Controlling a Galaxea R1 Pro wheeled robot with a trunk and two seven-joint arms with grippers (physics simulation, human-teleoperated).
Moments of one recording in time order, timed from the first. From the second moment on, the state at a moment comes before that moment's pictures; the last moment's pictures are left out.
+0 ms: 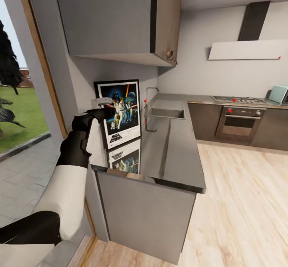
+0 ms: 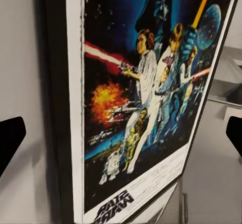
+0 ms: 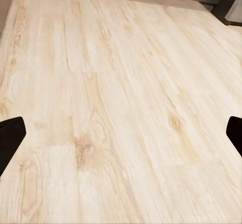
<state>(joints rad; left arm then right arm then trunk) -1.08 -0.15 0.07 -1.16 -0.01 0.67 0.10 0.21 -0.06 -0.54 -0.99 0.04 -0.40 -0.01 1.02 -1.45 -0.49</state>
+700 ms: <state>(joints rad) -1.08 -0.15 0.07 -1.16 -0.01 0.68 0.10 0.21 -0.06 -0.54 -0.99 0.04 -0.40 -0.01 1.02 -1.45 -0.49</state>
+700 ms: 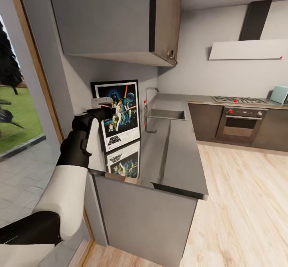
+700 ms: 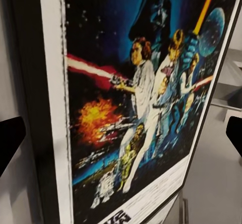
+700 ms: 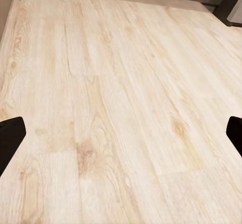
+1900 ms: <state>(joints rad) -1.08 -0.15 0.07 -1.17 -0.01 0.67 0.10 0.21 -0.06 -0.54 -0.99 0.04 -0.40 -0.01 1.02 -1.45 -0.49</state>
